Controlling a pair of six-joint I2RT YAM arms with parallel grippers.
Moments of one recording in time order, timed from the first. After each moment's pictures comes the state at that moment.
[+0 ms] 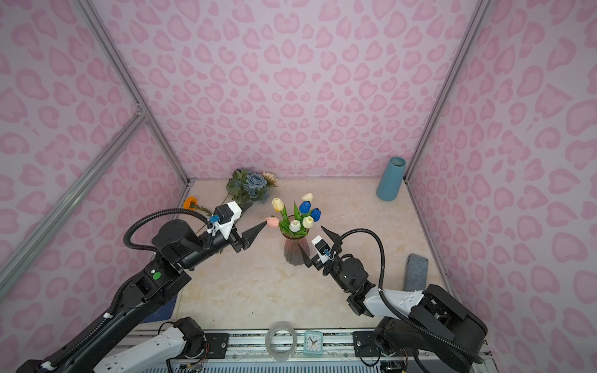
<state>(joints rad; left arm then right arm) -0.67 0.80 0.84 0.00 0.18 0.24 0.76 1.27 0.24 1.07 0.07 -0.25</state>
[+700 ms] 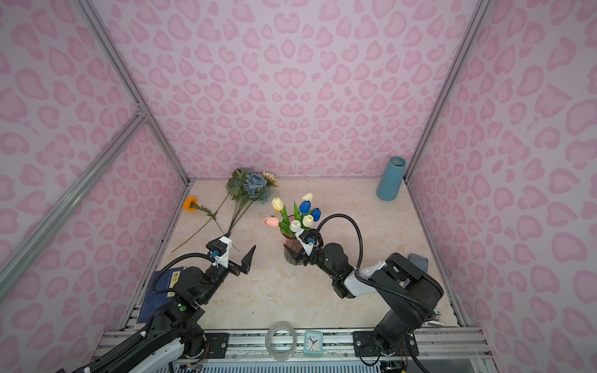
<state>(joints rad) -0.61 0.64 0.19 0.46 -0.14 0.12 0.72 1.63 0.45 1.14 -0.10 -0.13</state>
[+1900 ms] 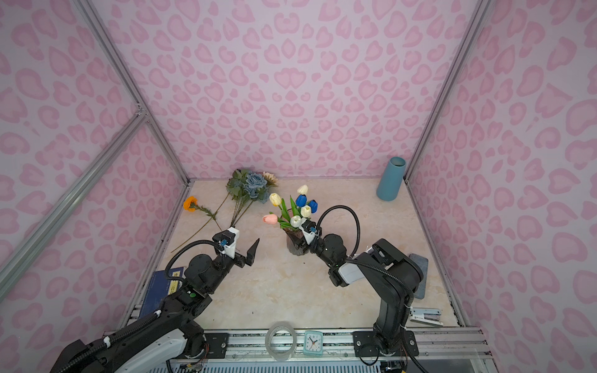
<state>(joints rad) -0.56 0.88 0.25 0.58 -0.12 0.14 0.62 1.81 0.57 1.30 -0.21 -0.08</state>
